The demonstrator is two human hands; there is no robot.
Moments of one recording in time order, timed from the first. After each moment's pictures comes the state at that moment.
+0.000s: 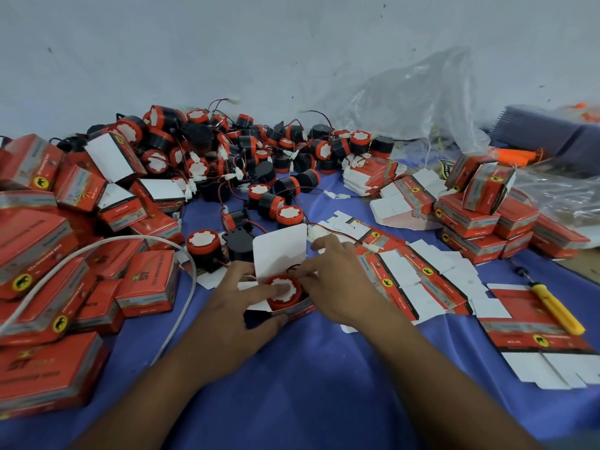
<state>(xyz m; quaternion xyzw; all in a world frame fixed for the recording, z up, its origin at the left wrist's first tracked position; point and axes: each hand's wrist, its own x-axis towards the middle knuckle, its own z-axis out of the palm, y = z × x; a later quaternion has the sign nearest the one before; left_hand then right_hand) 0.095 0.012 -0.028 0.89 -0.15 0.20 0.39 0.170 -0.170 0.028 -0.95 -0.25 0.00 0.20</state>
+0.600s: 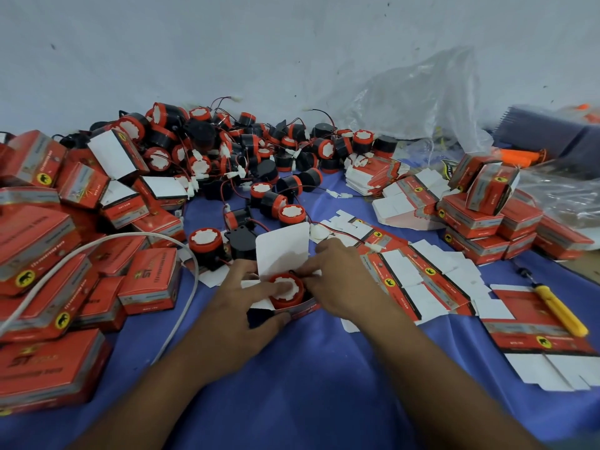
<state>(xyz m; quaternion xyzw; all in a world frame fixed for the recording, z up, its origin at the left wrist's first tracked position) 0.092 0.008 -0.022 0.89 -0.15 0.20 0.39 0.173 -0.166 0.032 -0.95 -0.24 0.02 0.17</state>
